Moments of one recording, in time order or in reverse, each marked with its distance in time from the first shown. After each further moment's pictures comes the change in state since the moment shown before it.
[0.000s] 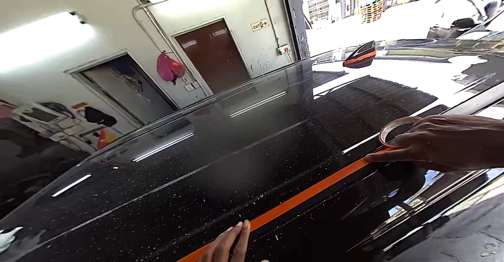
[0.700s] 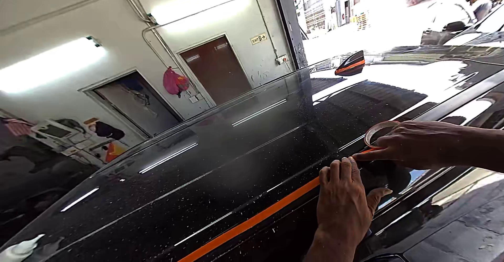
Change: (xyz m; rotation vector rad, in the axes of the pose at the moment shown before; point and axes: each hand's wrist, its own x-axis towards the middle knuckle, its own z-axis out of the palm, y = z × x) left_hand 0.141 0.204 0.052 -0.036 -0.034 0.261; right_hand -0.001 -0.011 0.002 -0.022 -0.072 0.112
